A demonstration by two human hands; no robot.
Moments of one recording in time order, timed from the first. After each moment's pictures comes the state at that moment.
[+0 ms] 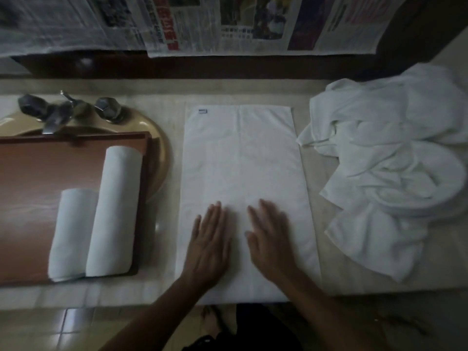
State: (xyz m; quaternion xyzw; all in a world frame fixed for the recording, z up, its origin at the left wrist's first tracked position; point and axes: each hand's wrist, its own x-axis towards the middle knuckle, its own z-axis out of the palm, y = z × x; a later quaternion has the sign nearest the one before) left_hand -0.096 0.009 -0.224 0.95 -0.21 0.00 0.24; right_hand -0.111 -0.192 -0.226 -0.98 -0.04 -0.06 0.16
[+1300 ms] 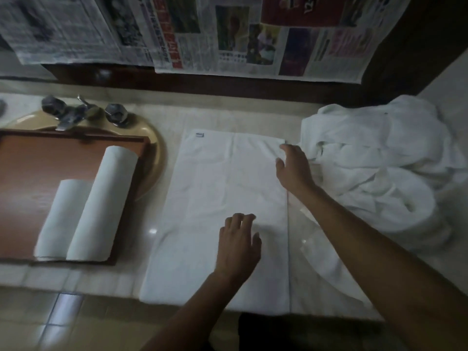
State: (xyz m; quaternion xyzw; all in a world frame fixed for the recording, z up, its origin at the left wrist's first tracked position) left_hand -0.101 -0.129 -0.163 0.95 -0.06 -0.04 0.29; right_hand 0.080 -0.316 -0.163 -0.96 0.04 -0.03 0.27
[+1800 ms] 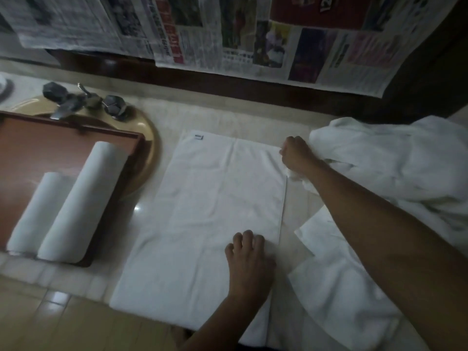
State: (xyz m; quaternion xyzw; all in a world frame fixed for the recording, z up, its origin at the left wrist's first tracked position) left_hand -0.092 -0.218 -0.191 0.98 0.01 -0.03 0.21; right_hand 0.208 -0.352 -0.175 -0.98 0.00 0.13 0.17
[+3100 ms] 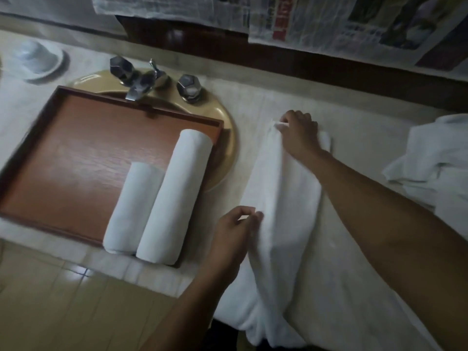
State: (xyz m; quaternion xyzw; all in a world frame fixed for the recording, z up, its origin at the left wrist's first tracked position) left_hand -0.043 0.031 -0.137 0.63 0.33 -0.16 0.68; right_hand 0.231 -0.122 -0.210 -0.98 -0.09 0.00 0.19
